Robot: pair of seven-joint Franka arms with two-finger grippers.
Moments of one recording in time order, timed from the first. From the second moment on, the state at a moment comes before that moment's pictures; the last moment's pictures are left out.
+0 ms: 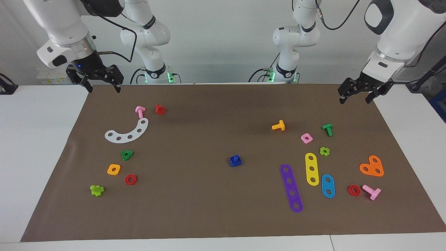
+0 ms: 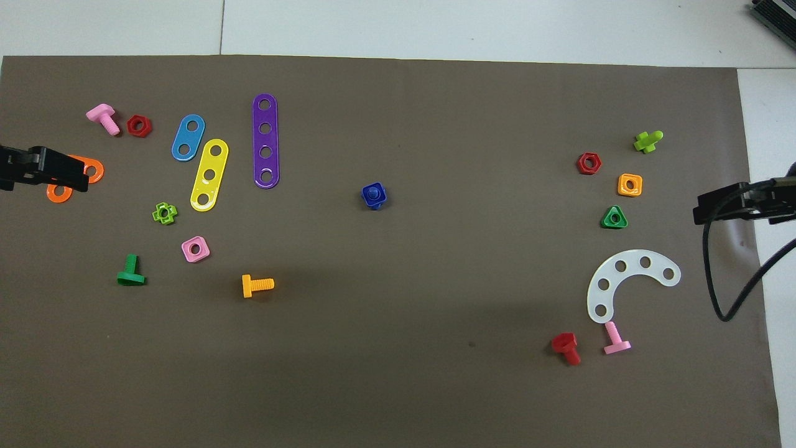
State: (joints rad) left arm -0.05 0.08 0.02 -1.49 0.01 1.56 0.05; right arm 0.11 -0.02 -0.13 -1.55 -0.02 1.49 0.00
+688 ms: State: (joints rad) left arm -0.06 0.07 0.01 -1.51 0.01 1.53 0.08; right arm 0.11 -0.02 -0.13 -1.55 -0.02 1.49 0.00
